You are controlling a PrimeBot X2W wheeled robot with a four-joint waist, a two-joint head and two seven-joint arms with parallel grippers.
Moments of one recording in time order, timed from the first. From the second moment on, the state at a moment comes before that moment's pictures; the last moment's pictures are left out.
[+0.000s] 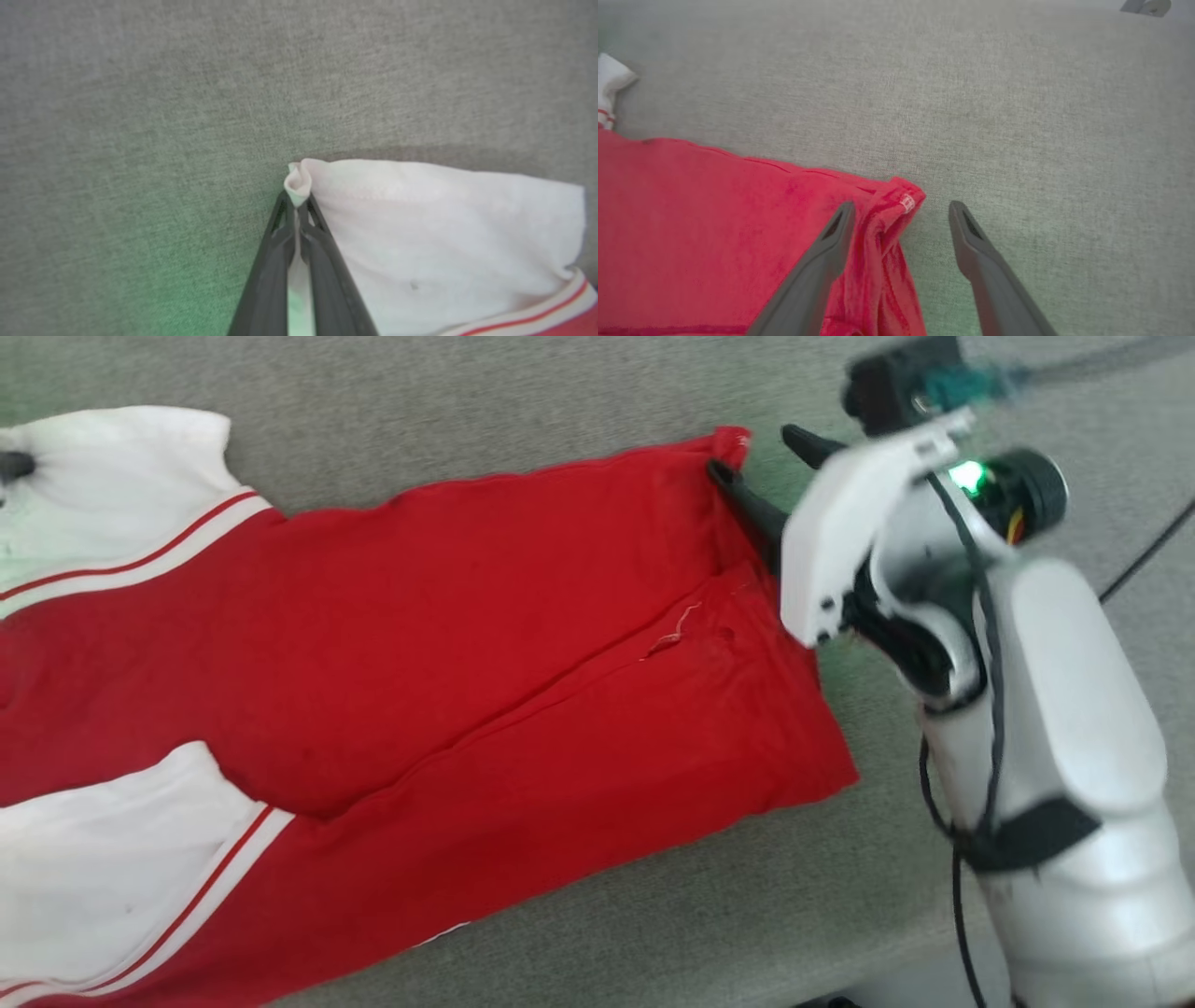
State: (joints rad) left arm -1.30 0.85 -0.97 0.73 -1.26 0.07 0.83; right arm -0.77 -0.05 0.22 0.21 0.33 0.13 0.65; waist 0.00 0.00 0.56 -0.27
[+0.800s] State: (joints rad) left arm -1.30 0.75 -0.97 0.70 -1.24 -0.02 0.69; right arm -0.94 -0.14 0.29 0.47 0.36 0.13 0.90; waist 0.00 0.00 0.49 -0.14
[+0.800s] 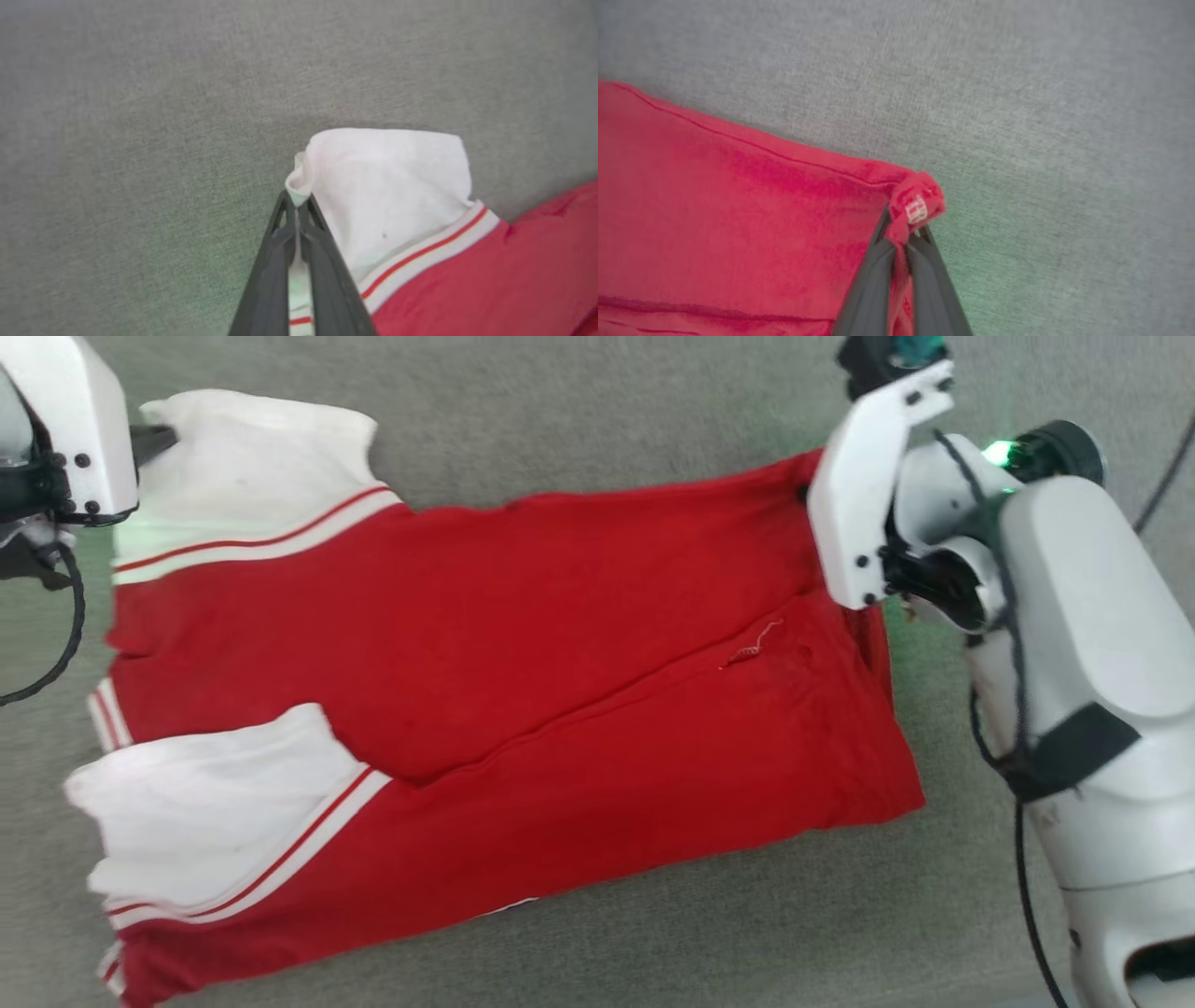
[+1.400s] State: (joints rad) left arm -1.14 0.91 -0.98 0.26 -1.30 0.07 0.74; right arm -0.62 -0.33 0.24 0.07 0.46 0.13 0.91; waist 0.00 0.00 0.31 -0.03
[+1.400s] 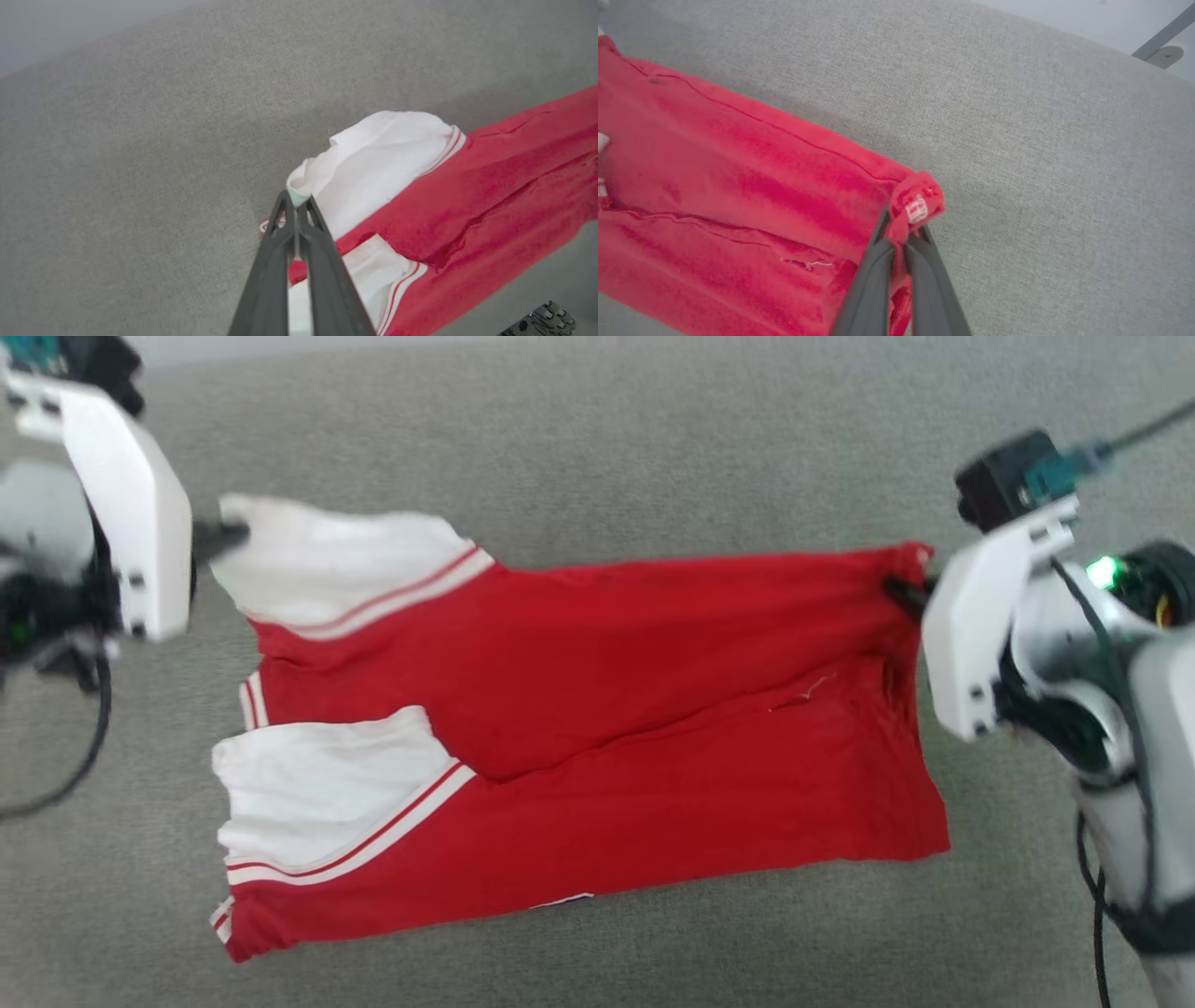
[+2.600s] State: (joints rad) left arm -0.61 1.05 -0.94 -0.10 -1.40 0.22 0.18; right arm -0.26 -0.29 0.06 -0.15 0.53 0.13 1.00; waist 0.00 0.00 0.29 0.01
